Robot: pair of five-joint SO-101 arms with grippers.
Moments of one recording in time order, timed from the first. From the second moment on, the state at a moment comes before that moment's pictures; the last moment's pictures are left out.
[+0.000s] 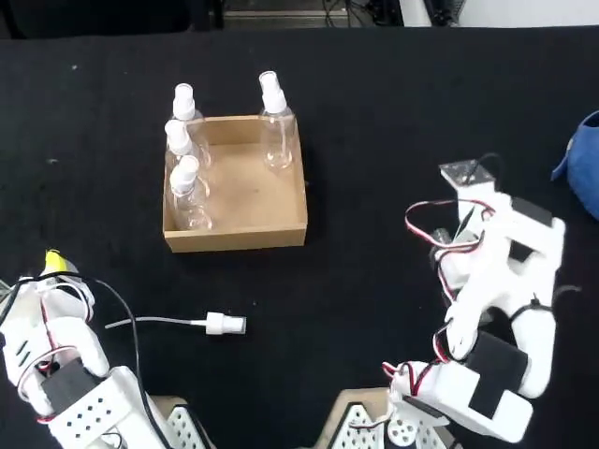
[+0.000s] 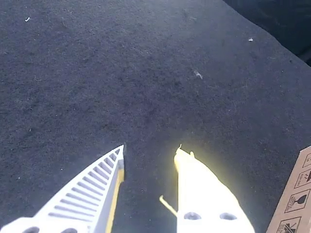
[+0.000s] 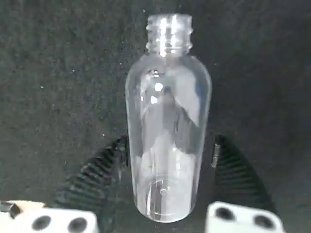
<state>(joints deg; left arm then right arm) -43.4 -101.3 89.8 46.4 14.3 29.6 -6.5 35.0 70.1 40.1</state>
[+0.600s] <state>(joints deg) -43.3 -101.3 89.8 46.4 14.3 26.9 -6.5 42.0 64.2 41.6</state>
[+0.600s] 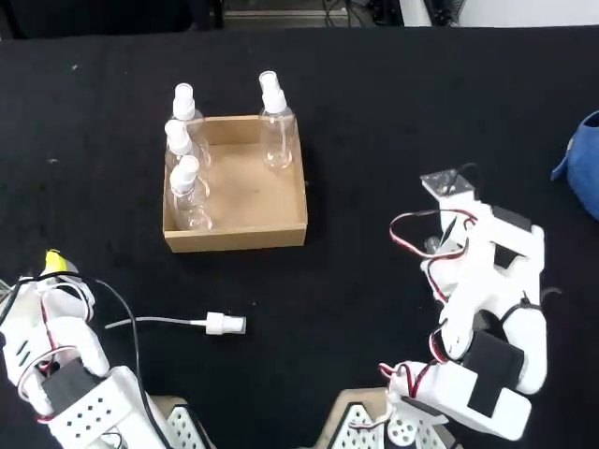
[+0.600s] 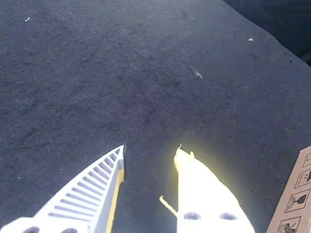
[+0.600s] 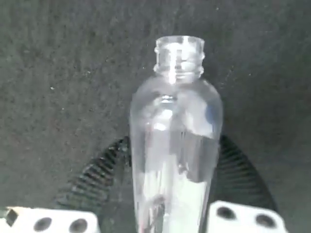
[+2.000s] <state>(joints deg) -67.3 -74.6 60.4 57.9 0.1 -64.2 -3.8 21.1 50.2 -8.9</state>
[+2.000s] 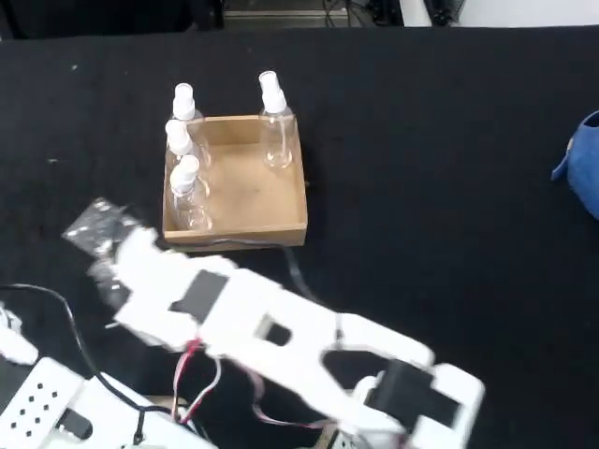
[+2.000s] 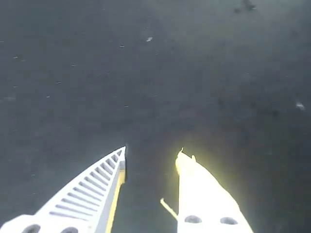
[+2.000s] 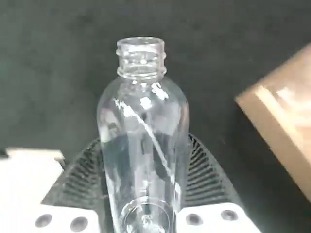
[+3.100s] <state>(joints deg) -75.6 -74.6 71.9 52.7 -1.6 -66.0 28.1 -16.7 67.3 -4.0</state>
